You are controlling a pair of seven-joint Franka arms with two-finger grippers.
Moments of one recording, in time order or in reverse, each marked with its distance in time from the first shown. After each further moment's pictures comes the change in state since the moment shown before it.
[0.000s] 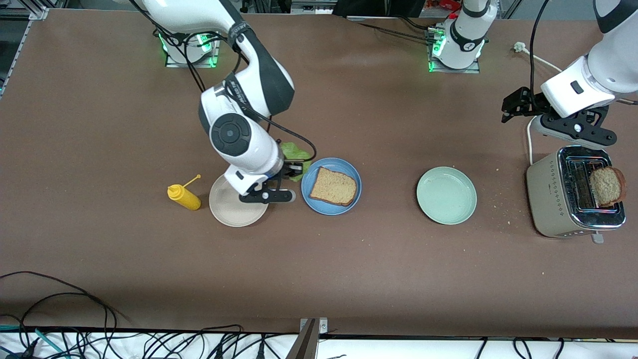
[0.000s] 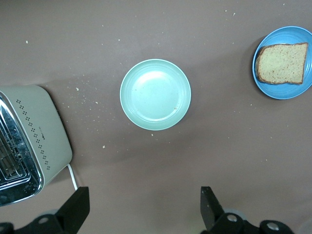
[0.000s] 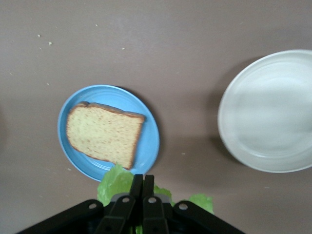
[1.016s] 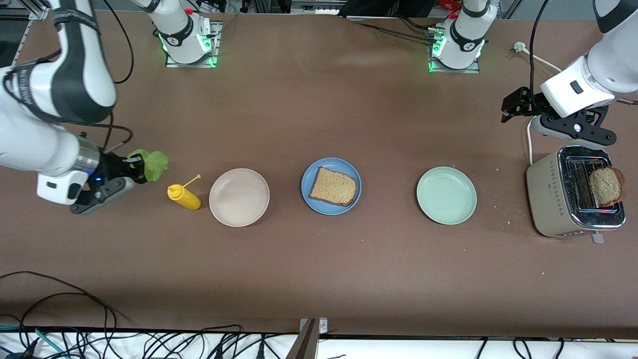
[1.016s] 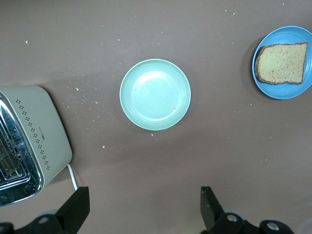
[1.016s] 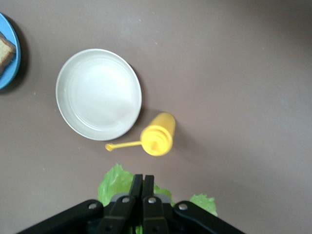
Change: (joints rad) left arm 0.000 0.000 -0.001 0.000 0.000 0.000 0.000; right arm -0.474 -0.374 0.056 -0.387 -0.187 -0.029 -0.944
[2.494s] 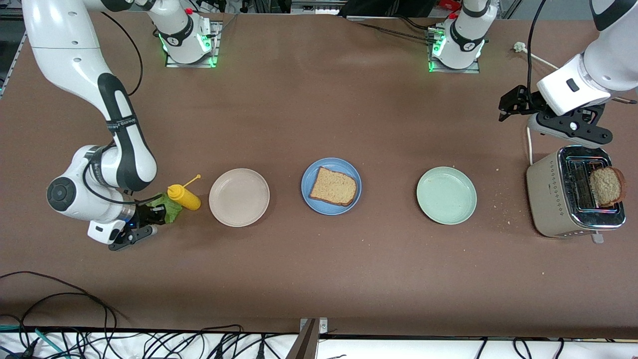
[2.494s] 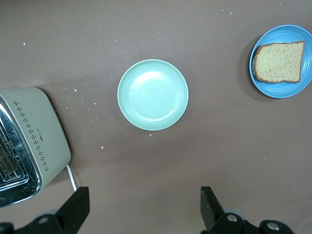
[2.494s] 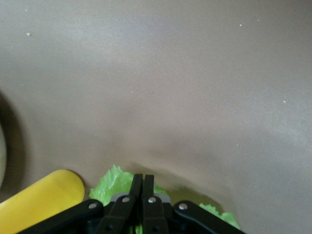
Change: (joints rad) left arm -0.010 -0.002 -0.001 0.001 0.000 -0.002 0.000; right arm -0.171 0.369 0.086 -0.039 0.031 0.479 -0.083
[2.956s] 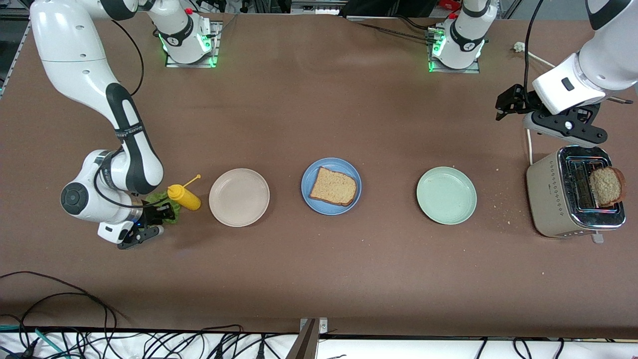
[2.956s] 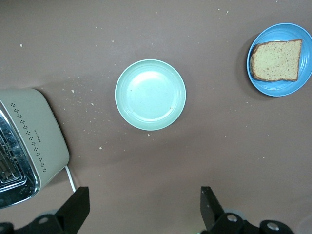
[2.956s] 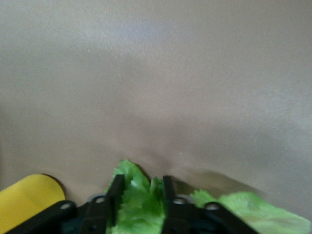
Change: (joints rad) left arm -0.006 0.000 -0.005 0.000 0.000 -0.002 0.000; right arm 0.000 0.056 -0.002 -0.003 0.000 0.028 0.009
